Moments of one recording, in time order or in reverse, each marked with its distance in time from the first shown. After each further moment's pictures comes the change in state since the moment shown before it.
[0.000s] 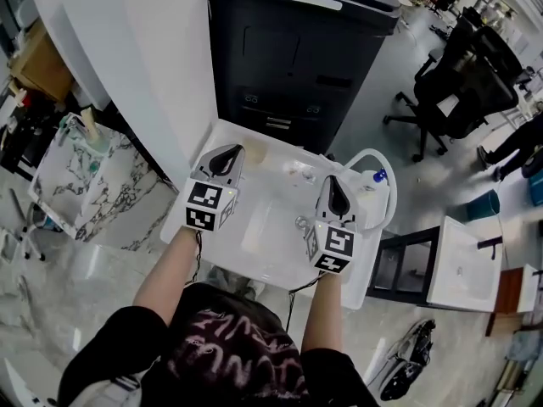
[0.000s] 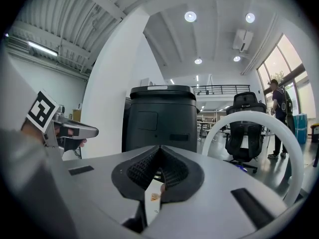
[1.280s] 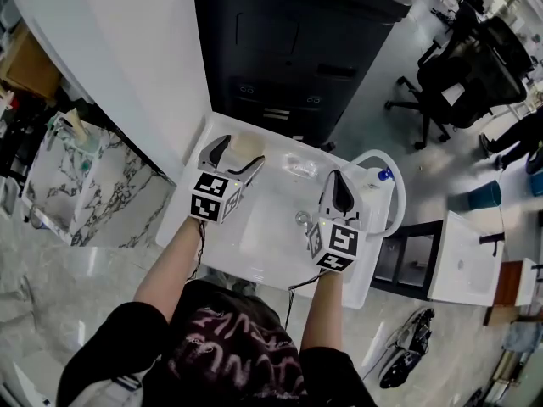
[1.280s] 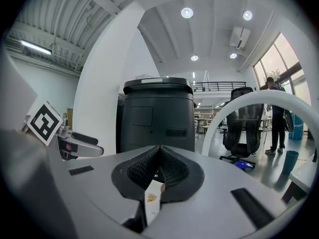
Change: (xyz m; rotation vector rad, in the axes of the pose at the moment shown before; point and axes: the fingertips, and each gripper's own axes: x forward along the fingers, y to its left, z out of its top) left arm 0.061 0.000 -0.052 -0.071 0.134 -0.101; right arm 0.036 -0.012 -0.018 0.032 0.036 -0.036
